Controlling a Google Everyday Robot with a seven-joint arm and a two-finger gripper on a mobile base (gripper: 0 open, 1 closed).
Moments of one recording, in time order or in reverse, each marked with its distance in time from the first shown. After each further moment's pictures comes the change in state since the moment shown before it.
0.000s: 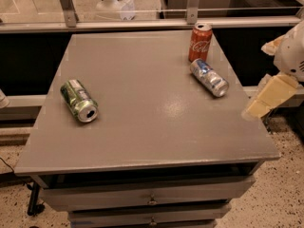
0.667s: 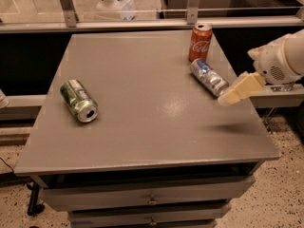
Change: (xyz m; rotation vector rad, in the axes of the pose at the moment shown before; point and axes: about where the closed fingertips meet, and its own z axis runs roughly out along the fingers) arm -0.008 -0.050 0.072 0.034 -0.219 0.170
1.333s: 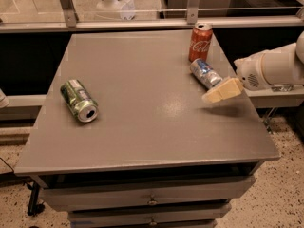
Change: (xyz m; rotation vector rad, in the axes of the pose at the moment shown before) arm 0.002 -0.018 0.073 -0.020 -0.121 0.125
